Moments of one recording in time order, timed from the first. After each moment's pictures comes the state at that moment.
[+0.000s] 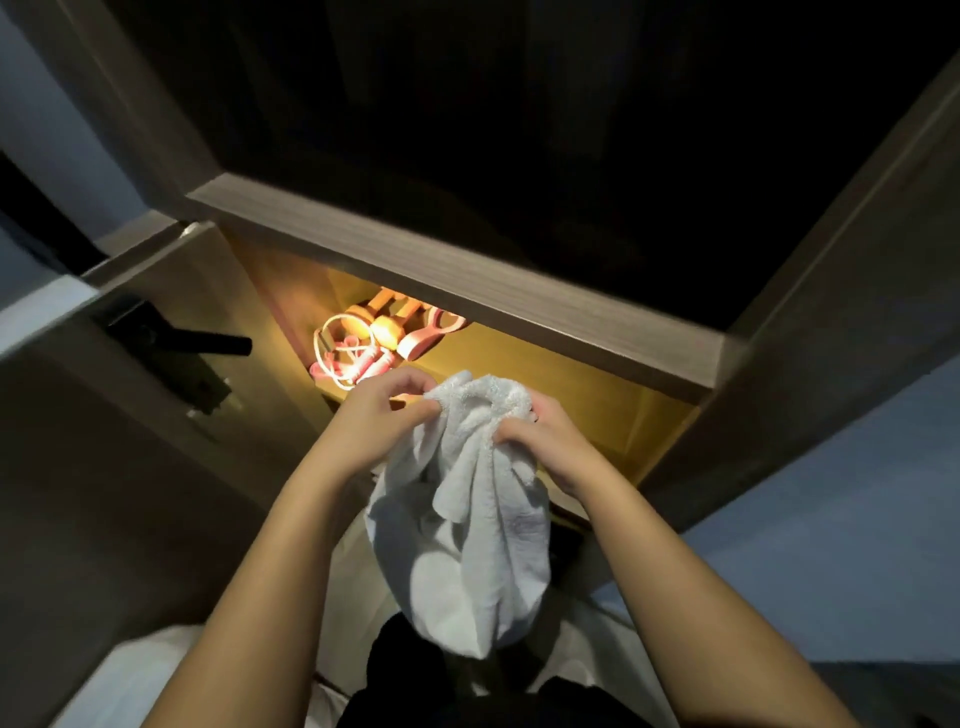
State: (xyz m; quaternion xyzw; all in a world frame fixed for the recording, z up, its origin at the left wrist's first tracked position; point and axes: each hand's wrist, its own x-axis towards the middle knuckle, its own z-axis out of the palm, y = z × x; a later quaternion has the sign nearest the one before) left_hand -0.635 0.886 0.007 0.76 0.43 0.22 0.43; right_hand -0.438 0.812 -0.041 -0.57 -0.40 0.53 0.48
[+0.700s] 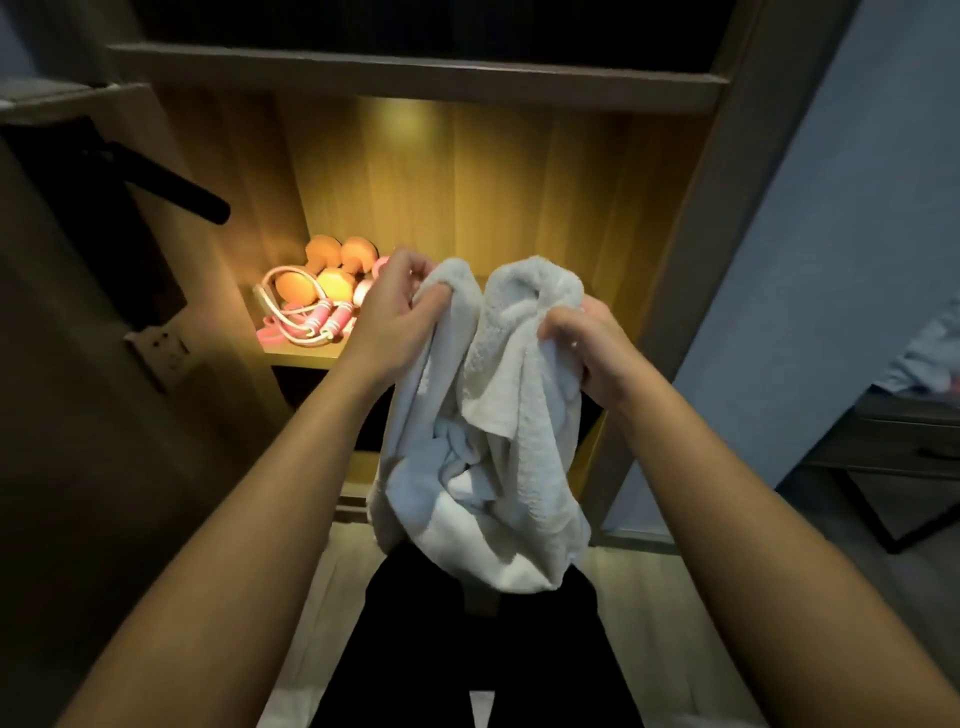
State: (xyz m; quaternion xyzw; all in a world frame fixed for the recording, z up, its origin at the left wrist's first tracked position) left_hand -0.759 0.873 -0.151 0.80 0.15 0.39 0.44; right_hand -0.615 0.720 -0.150 -0.61 -0.35 0.32 0.63
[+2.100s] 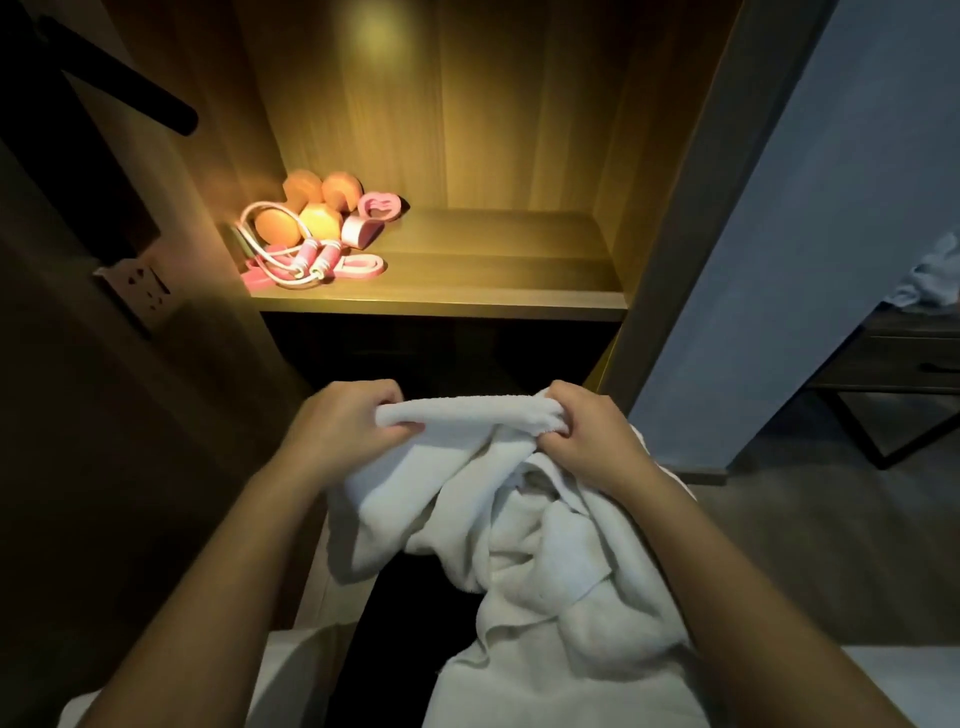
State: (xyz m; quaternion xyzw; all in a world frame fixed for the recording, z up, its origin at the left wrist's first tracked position) left_hand -0.860 0.868 -0.270 0.94 0.24 0.12 0.22; right_hand -0.673 0.667 -0.299 -0.83 -0.46 0.09 0.31
